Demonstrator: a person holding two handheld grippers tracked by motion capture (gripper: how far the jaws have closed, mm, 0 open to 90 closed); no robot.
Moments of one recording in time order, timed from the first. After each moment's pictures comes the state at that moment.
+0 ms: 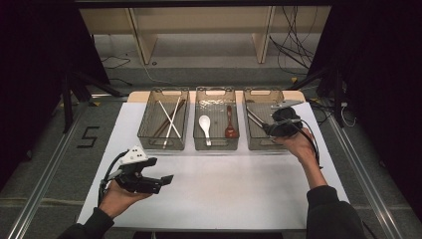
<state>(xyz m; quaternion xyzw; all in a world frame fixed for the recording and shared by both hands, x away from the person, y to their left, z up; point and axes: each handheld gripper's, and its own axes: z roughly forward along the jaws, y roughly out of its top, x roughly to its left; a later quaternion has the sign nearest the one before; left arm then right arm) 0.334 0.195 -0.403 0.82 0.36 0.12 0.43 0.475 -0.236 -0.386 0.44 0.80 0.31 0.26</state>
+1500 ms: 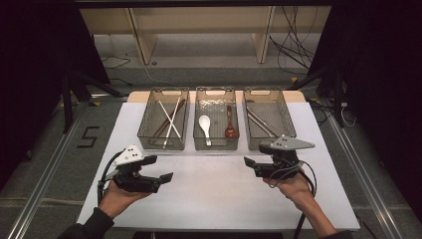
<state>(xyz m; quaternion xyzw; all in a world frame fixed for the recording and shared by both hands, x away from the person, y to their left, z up) 0.331 0.200 -0.397 0.80 0.36 0.13 0.47 0.354 -0.211 -0.394 0.37 0.78 0.47 0.17</state>
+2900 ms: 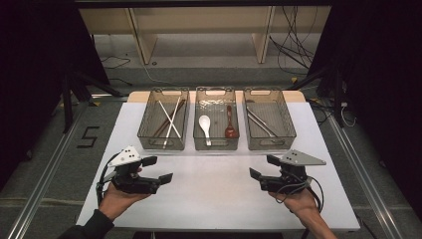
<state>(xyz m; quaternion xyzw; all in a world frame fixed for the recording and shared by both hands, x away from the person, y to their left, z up) 0.328 0.203 -0.399 0.78 0.36 0.11 0.50 0.325 -0.224 -0.405 0.40 0.76 0.48 0.17</state>
